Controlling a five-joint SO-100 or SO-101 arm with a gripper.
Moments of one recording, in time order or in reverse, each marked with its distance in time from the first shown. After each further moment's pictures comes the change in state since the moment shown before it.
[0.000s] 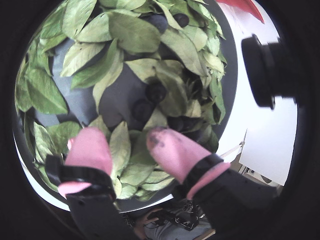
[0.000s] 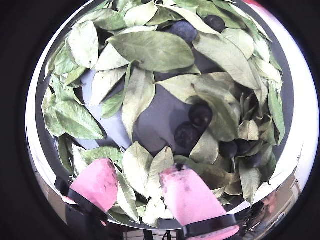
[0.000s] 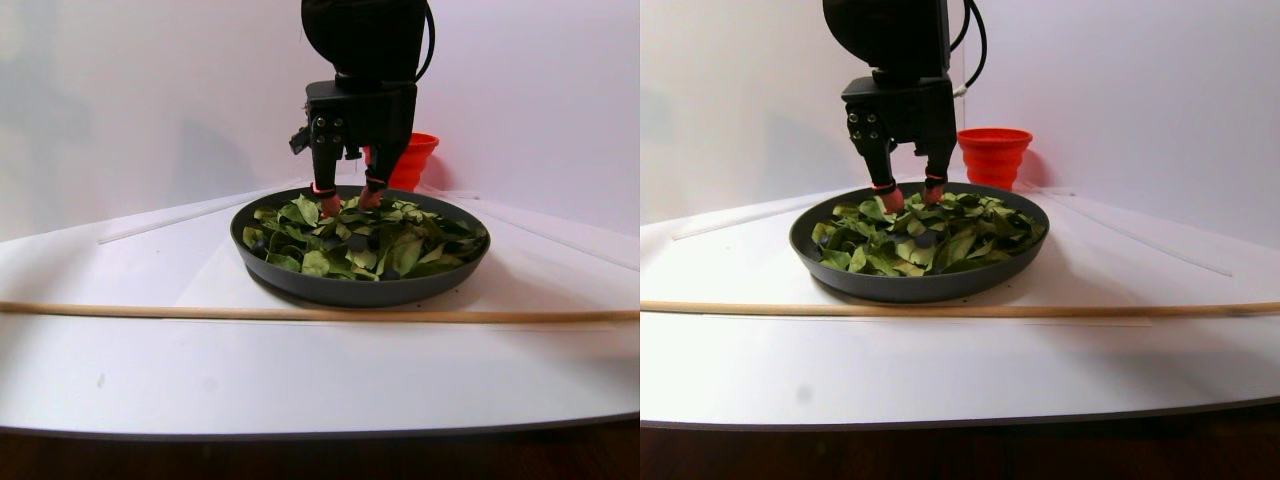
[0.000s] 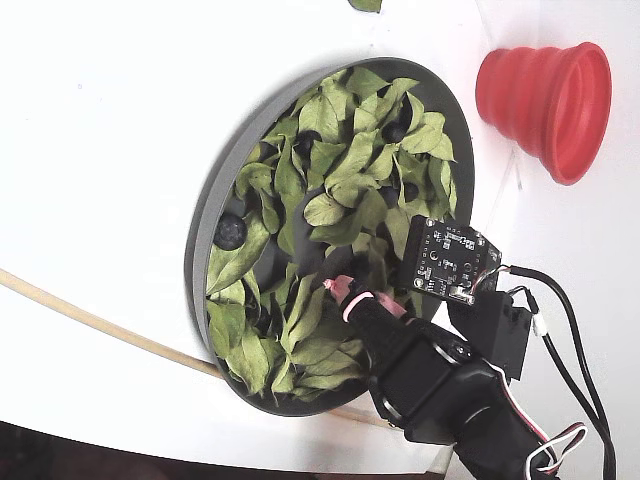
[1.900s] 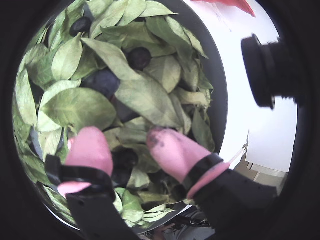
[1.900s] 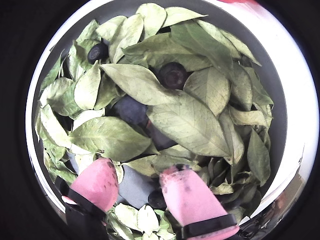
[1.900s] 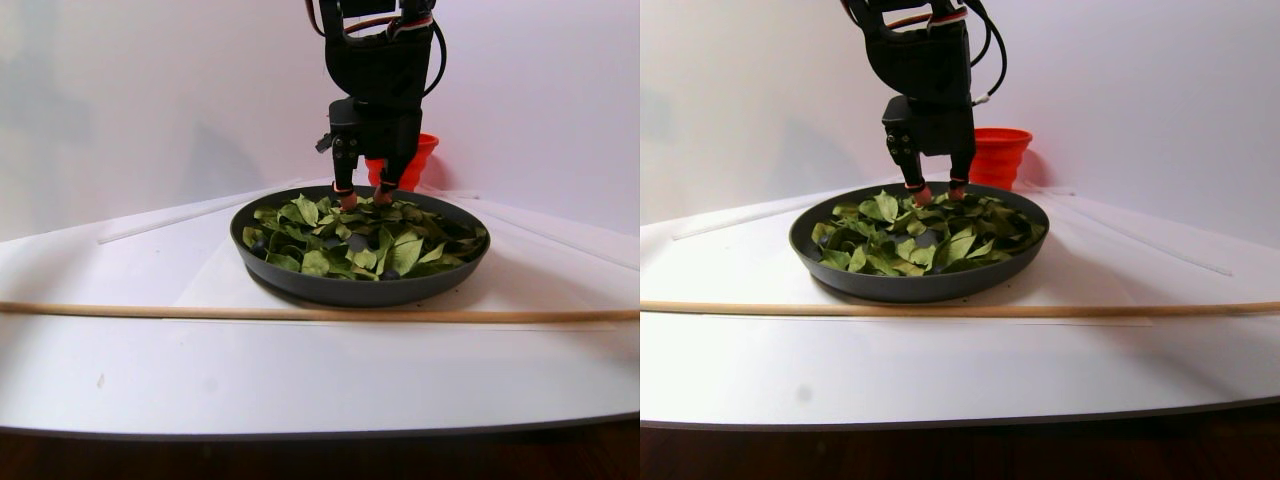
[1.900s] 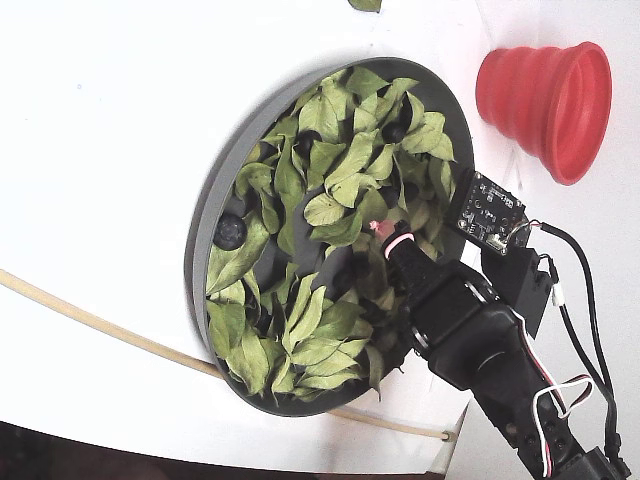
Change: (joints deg) arm 2.1 -12.7 -15.6 -4.5 5.9
